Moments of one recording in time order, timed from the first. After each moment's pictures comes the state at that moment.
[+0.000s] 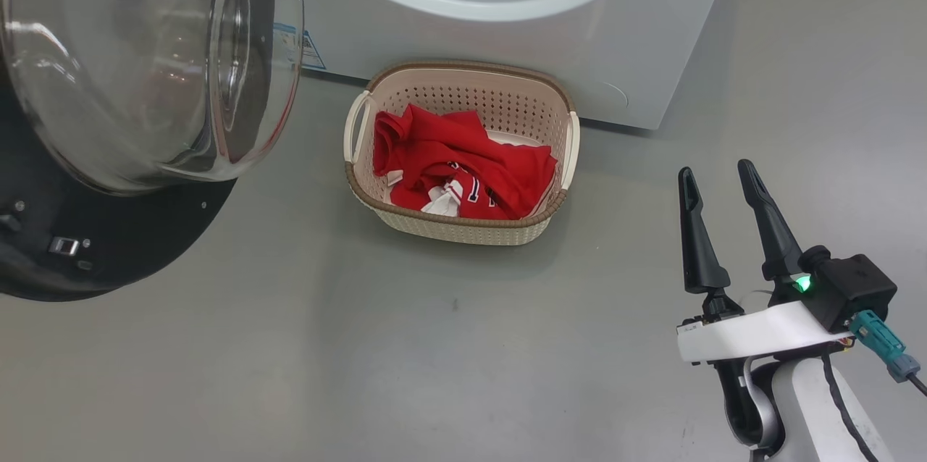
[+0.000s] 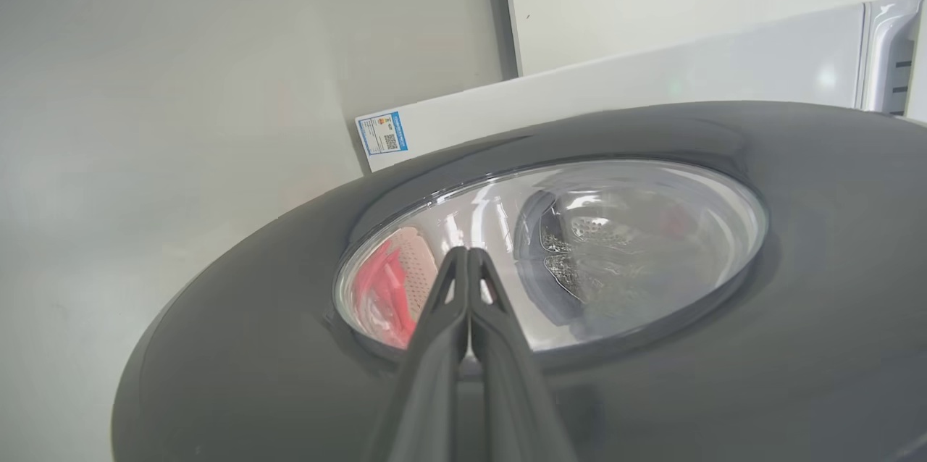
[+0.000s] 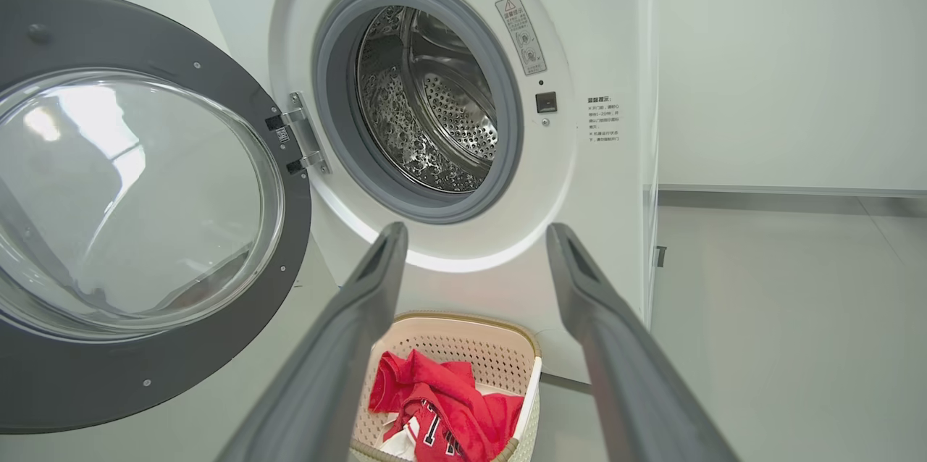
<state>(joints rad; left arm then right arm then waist) -0.84 0.33 0.66 0.79 -1.02 0.05 0.91 -0.10 -0.06 0.19 0.00 0.33 0.12 -0.25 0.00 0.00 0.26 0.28</state>
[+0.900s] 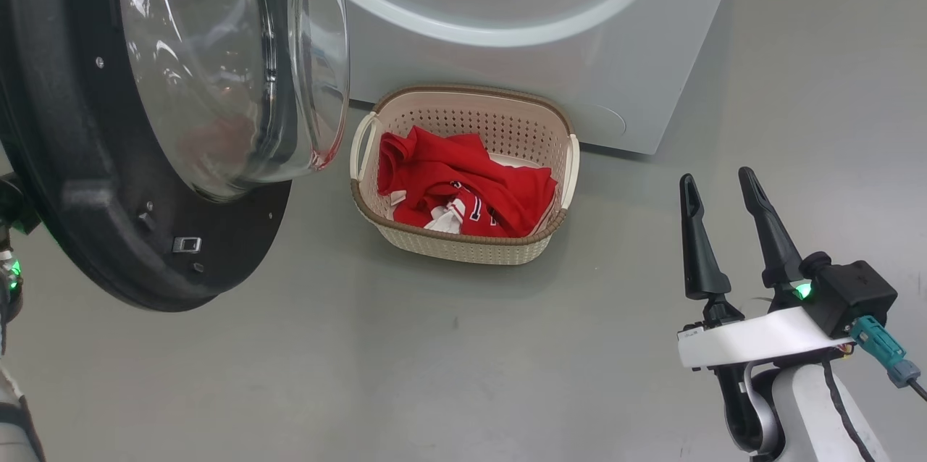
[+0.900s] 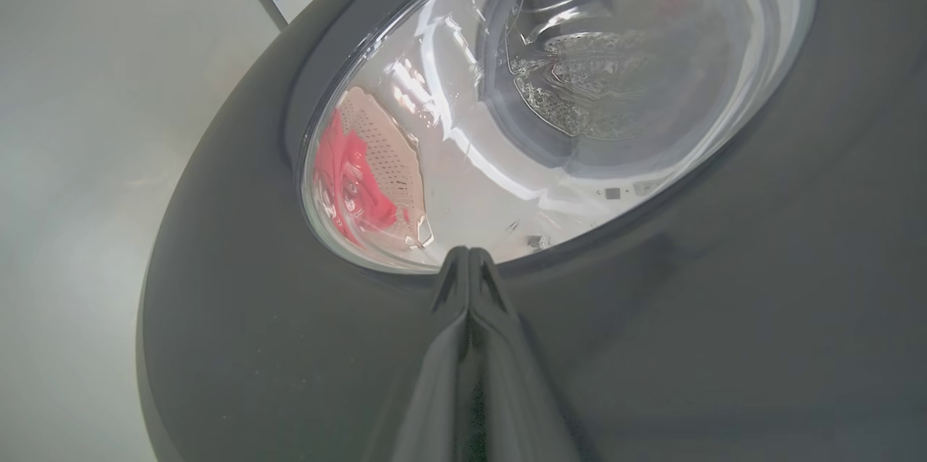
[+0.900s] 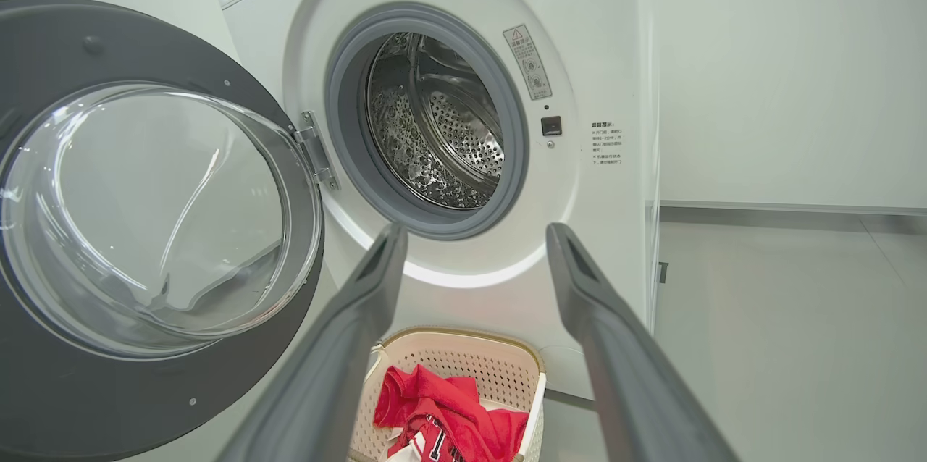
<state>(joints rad) -0.75 0.18 0.54 0.63 -1.05 -0.05 1.15 -0.09 -0.06 0.18 0.00 0.34 0.12 -0.25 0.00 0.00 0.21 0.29</state>
